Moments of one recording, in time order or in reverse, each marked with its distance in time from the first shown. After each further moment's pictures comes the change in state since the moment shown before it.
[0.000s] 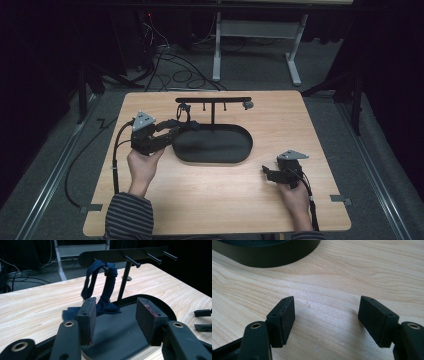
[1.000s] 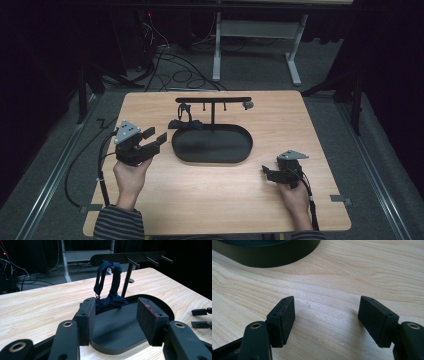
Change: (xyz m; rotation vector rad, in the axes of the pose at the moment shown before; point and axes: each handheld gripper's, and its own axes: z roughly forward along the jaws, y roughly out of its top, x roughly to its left) left arm 0.000 -0.012 -0.041 -0.039 0.036 -0.006; right arm 0.000 0.000 0.000 0.000 -0.001 -0.002
